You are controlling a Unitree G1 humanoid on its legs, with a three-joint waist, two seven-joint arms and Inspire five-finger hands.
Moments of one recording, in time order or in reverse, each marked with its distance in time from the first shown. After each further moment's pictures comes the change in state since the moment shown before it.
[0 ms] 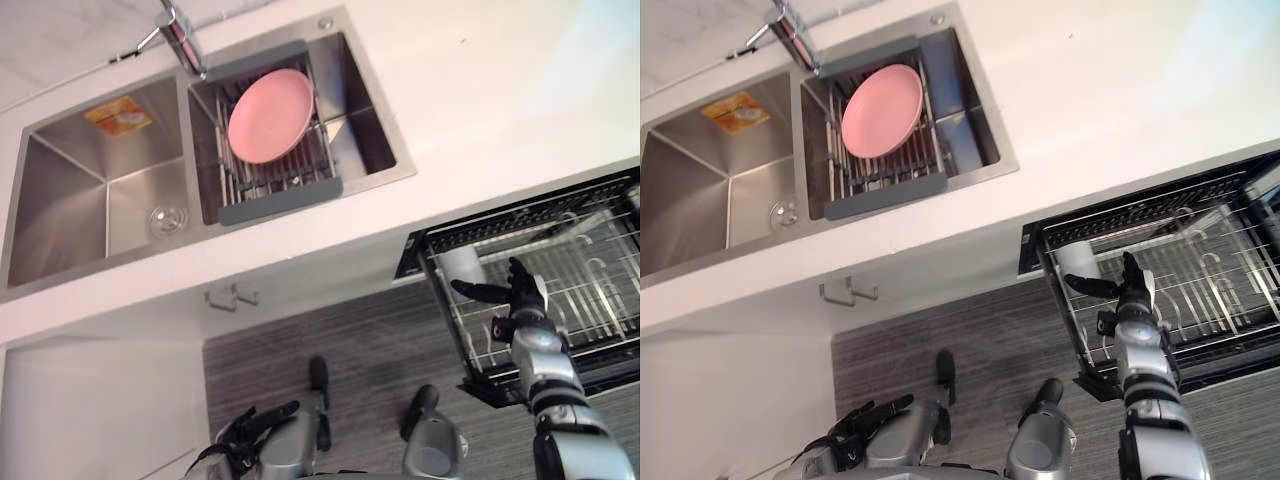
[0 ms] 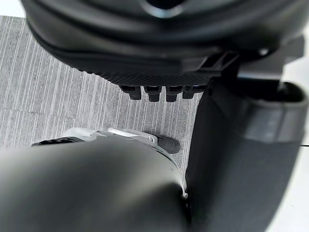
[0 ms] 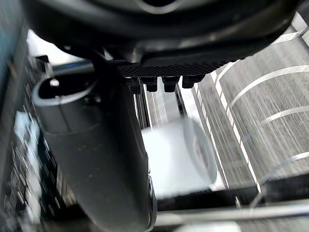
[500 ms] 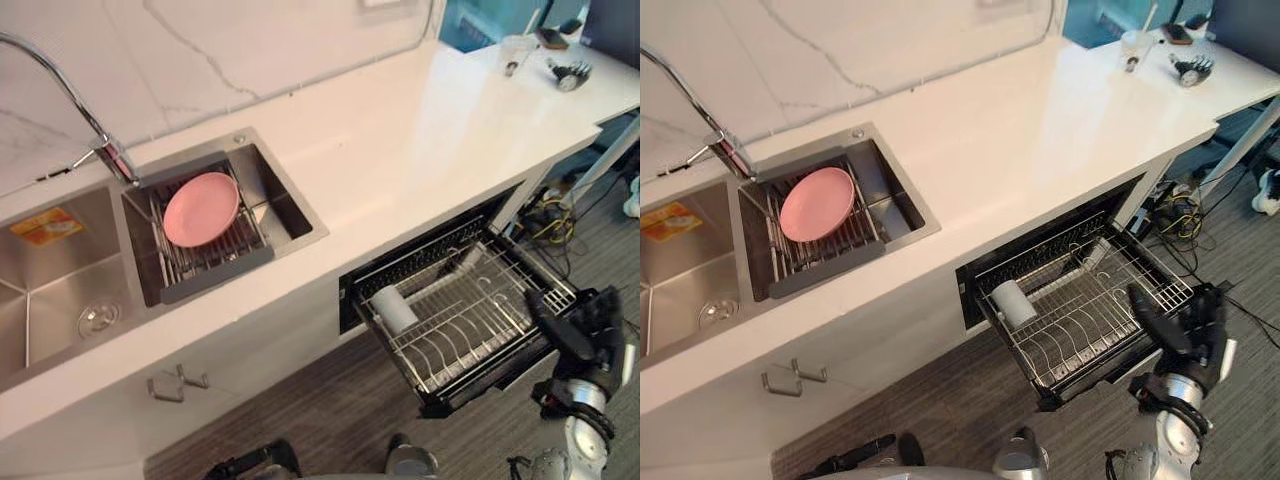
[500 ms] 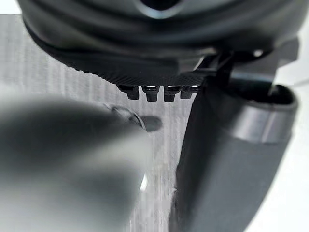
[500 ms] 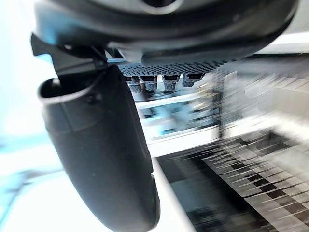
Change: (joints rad) left arm 0.028 0.010 0.031 0.081 0.022 0.012 0.017; right arm 0.421 0.290 -0.267 -0.714 0.476 -0.275 0.171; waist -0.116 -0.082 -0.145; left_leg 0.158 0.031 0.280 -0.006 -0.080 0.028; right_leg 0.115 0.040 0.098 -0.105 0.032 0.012
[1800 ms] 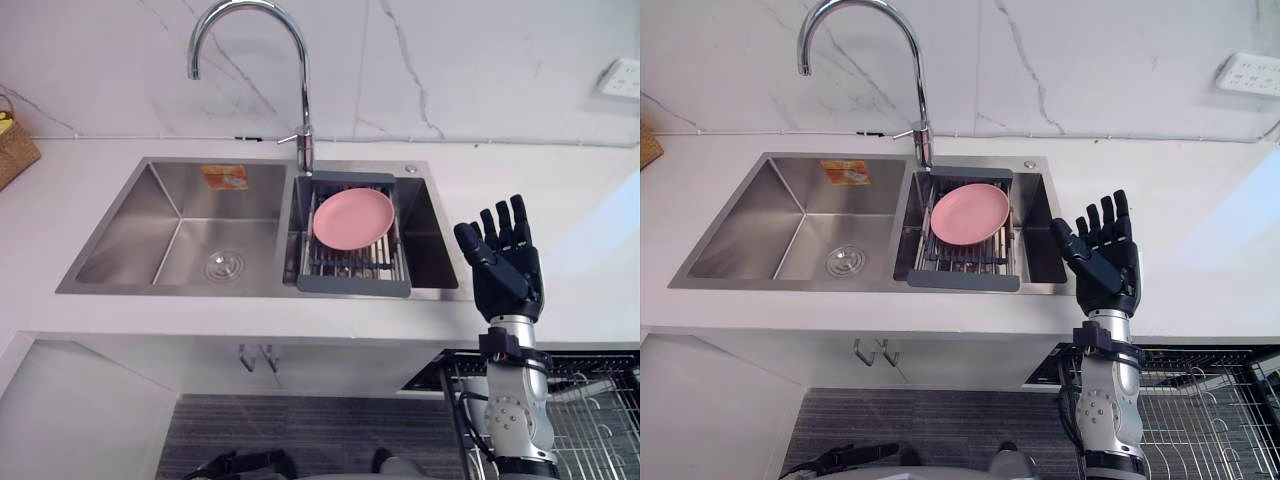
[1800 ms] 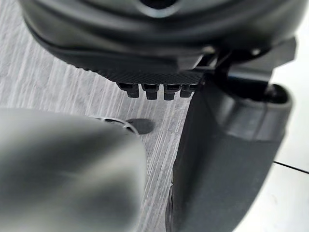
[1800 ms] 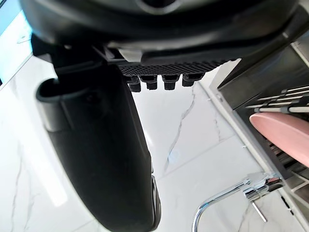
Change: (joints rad) left arm -0.060 0.048 -0.094 0.078 0.052 0.008 -0.070; right arm -0.131 -0.041 0.325 -0.067 0.171 0.059 0.136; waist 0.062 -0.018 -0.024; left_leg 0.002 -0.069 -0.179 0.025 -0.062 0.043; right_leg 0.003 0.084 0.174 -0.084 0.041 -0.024
